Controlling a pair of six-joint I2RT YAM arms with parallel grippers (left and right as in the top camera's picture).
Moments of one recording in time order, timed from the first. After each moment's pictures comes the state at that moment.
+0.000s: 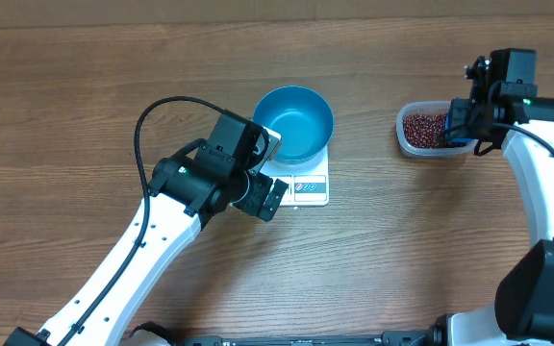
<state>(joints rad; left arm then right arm) -0.52 1.40 1.22 -0.94 0.05 -0.02 -0.13 1.68 1.36 -0.78 0.05 -0.06</state>
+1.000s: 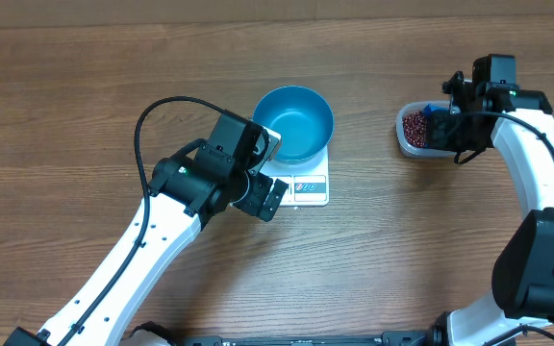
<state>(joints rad) -0.52 1.40 1.22 -0.94 0.05 -0.02 -0.12 1.78 1.39 -0.91 -0.19 -0.01</state>
